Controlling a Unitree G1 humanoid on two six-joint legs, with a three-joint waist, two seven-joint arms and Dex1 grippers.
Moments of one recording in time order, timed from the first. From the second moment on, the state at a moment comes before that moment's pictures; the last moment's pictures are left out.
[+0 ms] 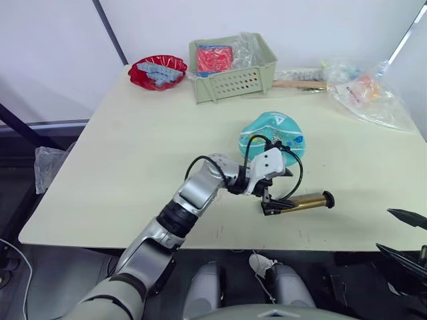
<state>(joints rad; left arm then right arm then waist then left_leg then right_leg) -0.71 0.21 -0.53 0.11 -0.12 0.49 -1.03 0.45 -0.65 -0.61 -0.04 0.73 -0.12 1.47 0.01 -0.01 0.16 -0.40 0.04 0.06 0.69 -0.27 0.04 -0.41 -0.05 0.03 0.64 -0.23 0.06</state>
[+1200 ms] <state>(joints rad) -0.76 -0.05 -0.70 0.53 0.17 0.41 -0.80 0.47 -0.64 -0.61 -0.07 0.71 -0.12 1.41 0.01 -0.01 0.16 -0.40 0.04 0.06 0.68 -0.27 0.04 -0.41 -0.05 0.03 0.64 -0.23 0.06</state>
